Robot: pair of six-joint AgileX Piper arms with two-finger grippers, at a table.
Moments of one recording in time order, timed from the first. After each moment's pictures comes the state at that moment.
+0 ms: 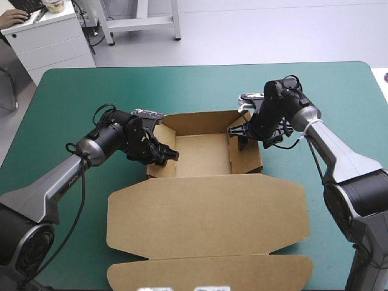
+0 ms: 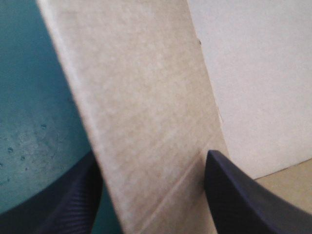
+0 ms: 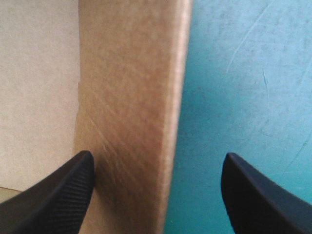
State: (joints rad) left arm -0.47 1.68 -1.34 -0.07 0.97 -0.18; right arm 0.34 1.92 -1.71 0.15 1.23 0.10
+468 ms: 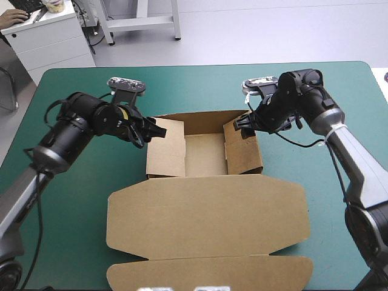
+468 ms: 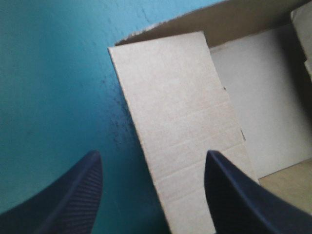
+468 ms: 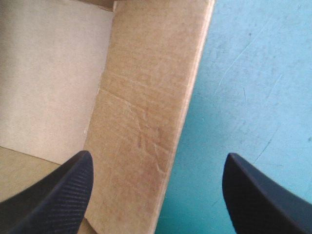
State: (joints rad) left arm -0.47 1.49 -1.49 0.01 1.04 -0.18; right arm 0.34 1.74 -1.71 0.15 1.23 -0.02
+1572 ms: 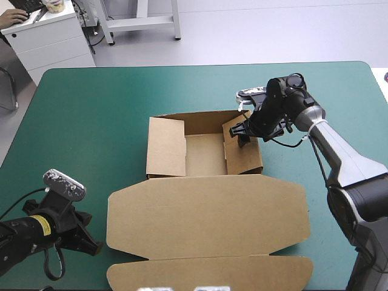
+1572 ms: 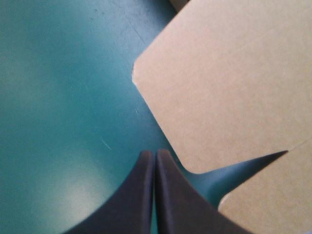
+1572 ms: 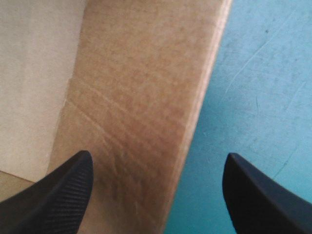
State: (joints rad) left arm -0.47 0.70 -0.88 0.01 1.24 0.04; right arm 0.34 1.88 -1.71 0.15 1.20 -0.04
